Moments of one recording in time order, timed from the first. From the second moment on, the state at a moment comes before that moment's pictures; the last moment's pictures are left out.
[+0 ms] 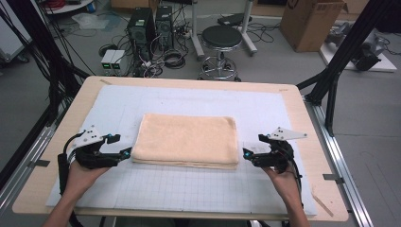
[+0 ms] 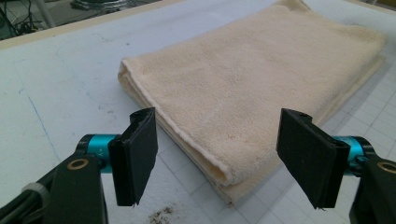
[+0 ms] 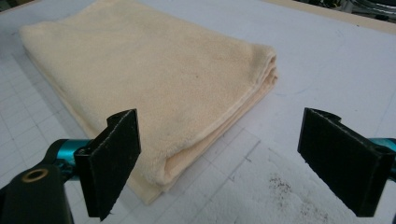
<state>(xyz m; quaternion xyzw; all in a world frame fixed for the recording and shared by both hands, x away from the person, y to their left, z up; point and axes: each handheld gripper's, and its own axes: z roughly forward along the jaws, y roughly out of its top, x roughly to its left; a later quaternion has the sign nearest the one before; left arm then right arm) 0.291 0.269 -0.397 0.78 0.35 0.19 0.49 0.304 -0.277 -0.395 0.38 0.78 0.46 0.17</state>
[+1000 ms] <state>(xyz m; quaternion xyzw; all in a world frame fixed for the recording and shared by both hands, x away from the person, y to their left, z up) 0.256 0.280 -0.417 0.76 0.36 0.20 0.50 0.268 -0.293 -0.413 0.39 0.77 0.47 0.17</state>
